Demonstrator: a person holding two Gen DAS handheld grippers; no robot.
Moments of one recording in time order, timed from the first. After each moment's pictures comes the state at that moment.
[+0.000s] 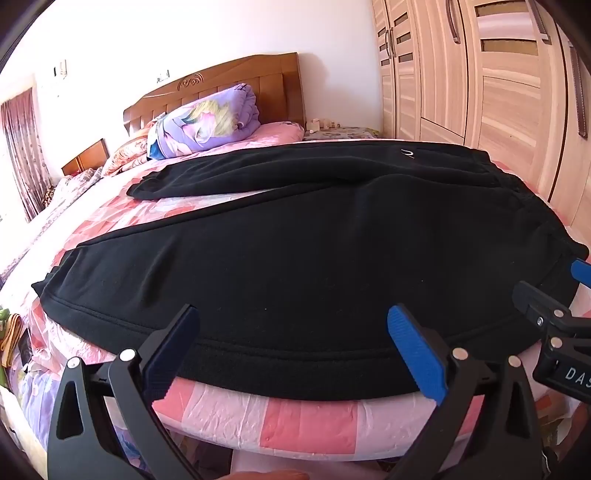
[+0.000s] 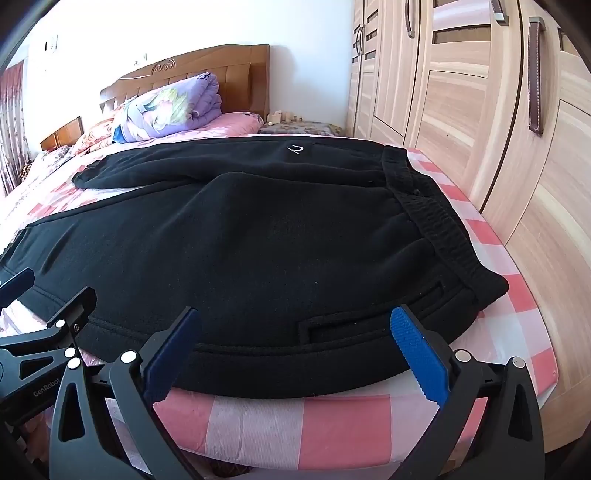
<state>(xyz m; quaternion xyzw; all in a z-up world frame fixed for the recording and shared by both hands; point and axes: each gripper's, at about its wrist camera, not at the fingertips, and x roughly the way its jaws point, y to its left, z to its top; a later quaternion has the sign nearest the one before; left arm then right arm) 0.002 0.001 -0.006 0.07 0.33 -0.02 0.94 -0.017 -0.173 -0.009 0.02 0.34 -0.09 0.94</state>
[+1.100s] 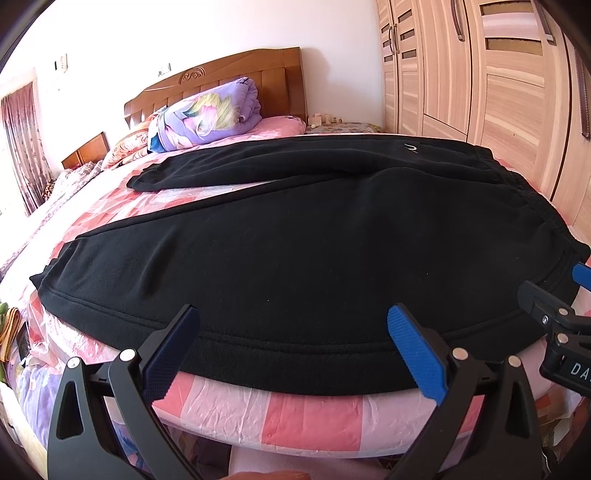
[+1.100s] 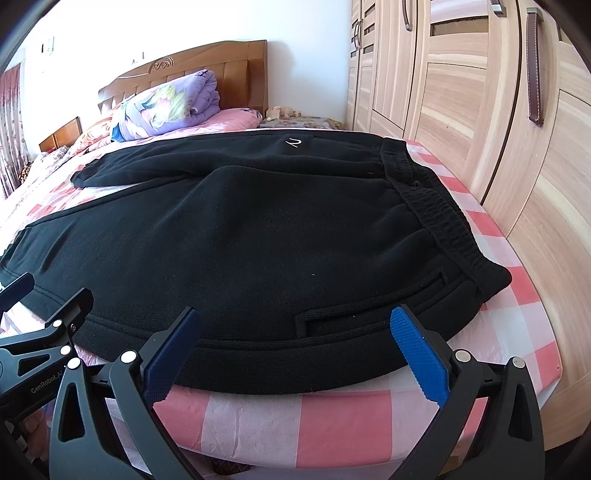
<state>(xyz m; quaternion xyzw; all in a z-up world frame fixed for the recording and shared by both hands) 0.001 0.006 -0.010 0.07 0.34 -0.01 0.94 -0.020 -0.173 -0.014 0.03 0.35 -0.09 0.93</state>
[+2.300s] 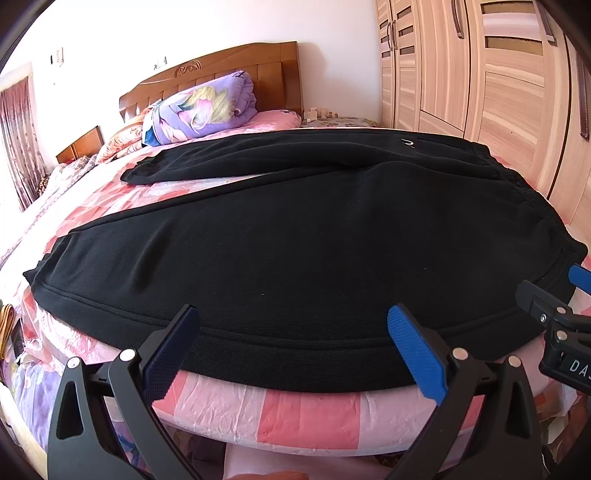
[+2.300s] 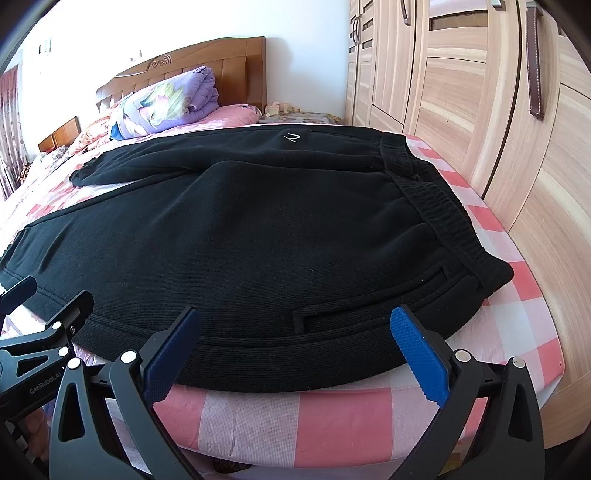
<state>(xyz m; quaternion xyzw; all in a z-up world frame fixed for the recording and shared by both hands) 0.004 0.011 -0.013 0.06 0.35 -0.03 0.93 -0.021 -0.175 -0.017 0.03 0.35 -0.09 0.93</state>
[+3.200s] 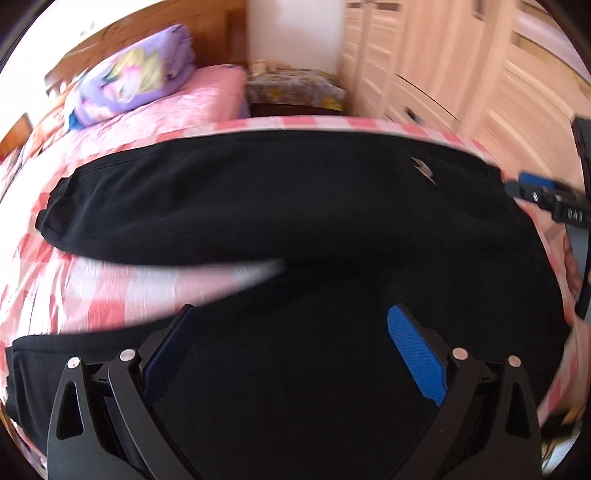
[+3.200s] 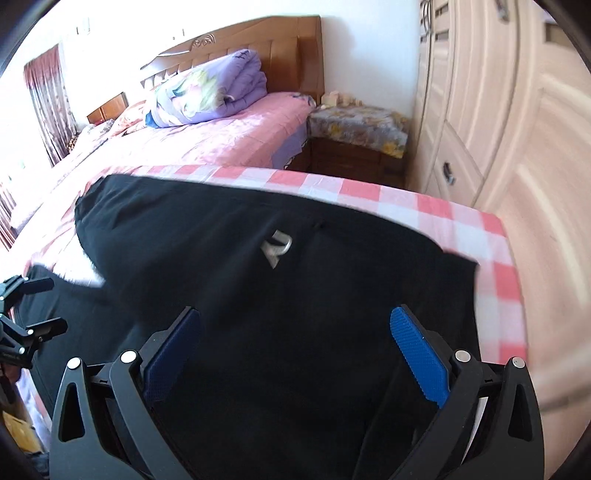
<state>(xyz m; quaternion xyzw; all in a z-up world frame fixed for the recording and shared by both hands) 0.258 0.025 0.040 0.04 0.47 -0.13 0.87 0.274 -0.308 0.051 0.02 0.41 0.05 0.91</state>
